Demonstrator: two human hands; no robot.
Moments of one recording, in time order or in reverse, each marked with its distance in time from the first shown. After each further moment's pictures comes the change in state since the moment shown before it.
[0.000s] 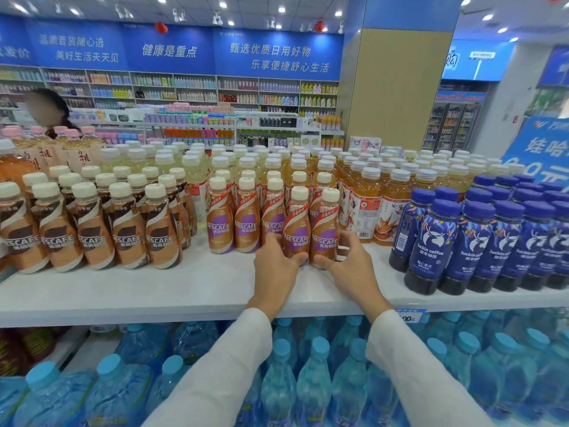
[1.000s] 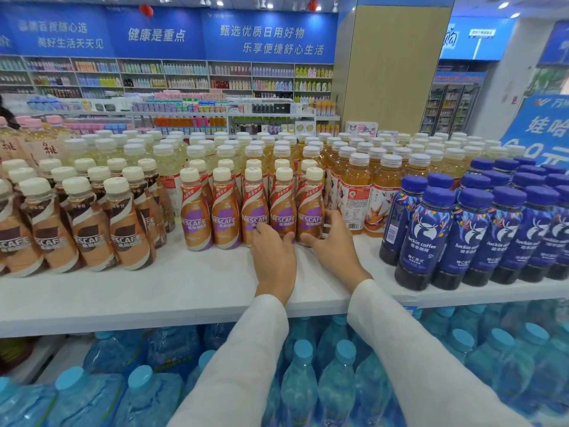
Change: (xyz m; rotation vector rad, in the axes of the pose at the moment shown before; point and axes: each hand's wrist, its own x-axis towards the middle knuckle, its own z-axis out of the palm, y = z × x) left_hand 0.029 0.001 0.058 0.218 0.218 -0.091; right_hand 0.053 0.016 0.007 -0.056 -0.005 0.067
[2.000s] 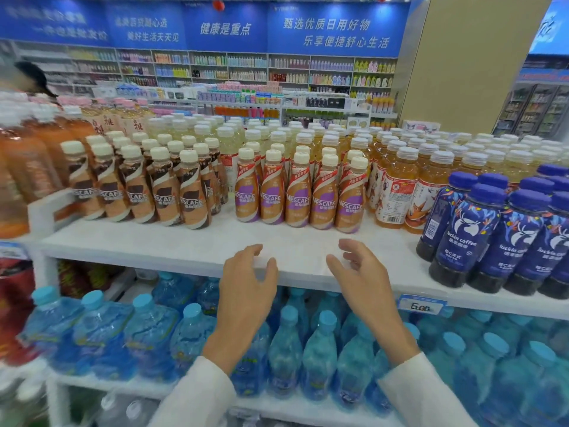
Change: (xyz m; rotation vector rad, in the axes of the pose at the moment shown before) left_hand -0.097 -0.061 -0.136 0.101 0.019 0.064; right_hand -0.125 -0.013 -0.012 -0.033 -0.116 -0.114
